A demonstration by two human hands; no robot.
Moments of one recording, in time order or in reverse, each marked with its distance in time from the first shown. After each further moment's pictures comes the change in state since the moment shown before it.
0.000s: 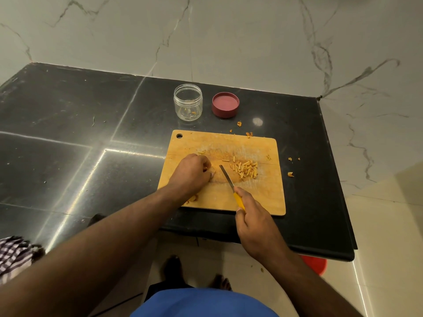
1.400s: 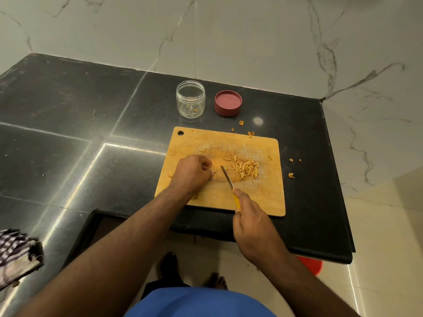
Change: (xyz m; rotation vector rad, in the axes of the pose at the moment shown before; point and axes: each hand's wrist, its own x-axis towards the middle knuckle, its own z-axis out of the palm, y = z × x) left_hand -0.003 0.000 0.005 -0.120 0.034 -0.095; right_hand -0.008 -0.013 0.000 -0.177 0.021 -0.037
